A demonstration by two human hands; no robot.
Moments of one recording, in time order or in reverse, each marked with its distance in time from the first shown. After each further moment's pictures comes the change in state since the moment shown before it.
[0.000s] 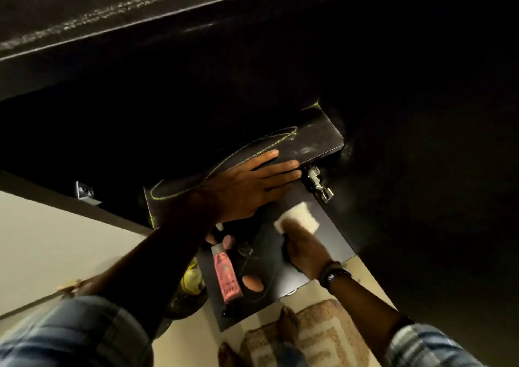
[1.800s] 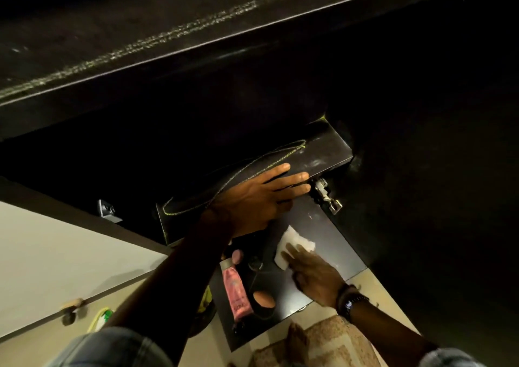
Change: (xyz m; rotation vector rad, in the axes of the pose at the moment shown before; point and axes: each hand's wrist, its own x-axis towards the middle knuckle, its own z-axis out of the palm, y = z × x) left_hand 0.000 -0.003 -0.010 -0.016 -0.021 0.027; right_hand -0.023 -0.010 -0.003 -0.212 -0.291 -0.032
